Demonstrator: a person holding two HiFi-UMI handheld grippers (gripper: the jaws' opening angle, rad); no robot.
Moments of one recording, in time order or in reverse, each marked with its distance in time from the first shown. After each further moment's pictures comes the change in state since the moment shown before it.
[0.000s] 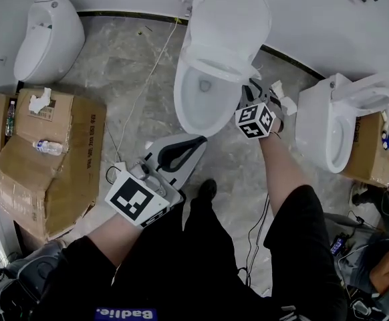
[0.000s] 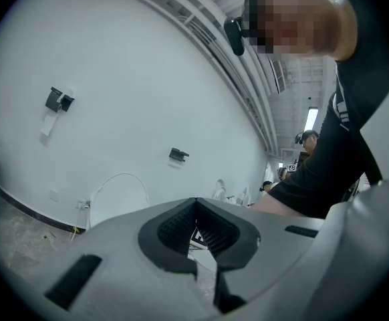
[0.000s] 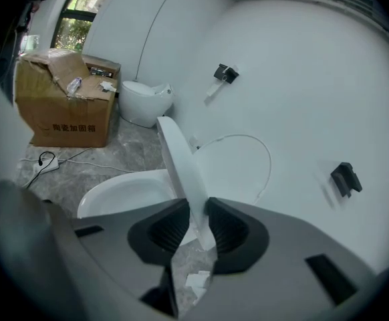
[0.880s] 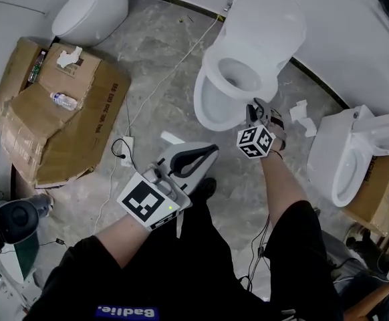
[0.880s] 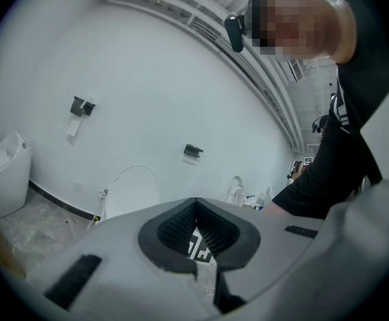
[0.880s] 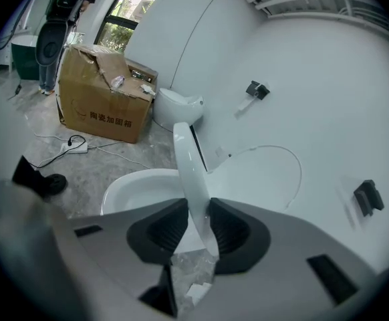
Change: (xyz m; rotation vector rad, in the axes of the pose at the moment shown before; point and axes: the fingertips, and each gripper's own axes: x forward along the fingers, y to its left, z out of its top) left arm 0.004 -0.062 -0.046 -0.029 -0.002 0.226; right arm -0.016 0.091 -0.036 -0.179 -0.130 0.142
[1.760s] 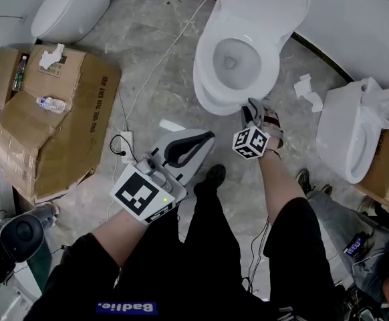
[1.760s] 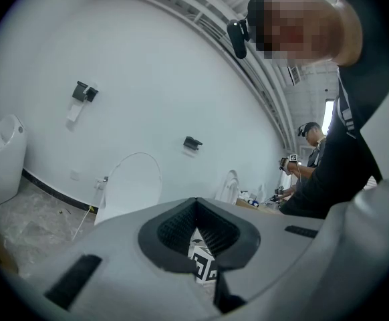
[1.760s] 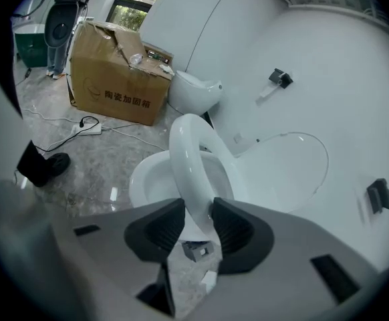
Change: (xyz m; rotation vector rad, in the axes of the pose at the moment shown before) left arm -0.018 0.044 -0.058 -0.030 0.030 -0.069; right arm 0.023 0.117 -0.045 -0.071 0.107 0.060
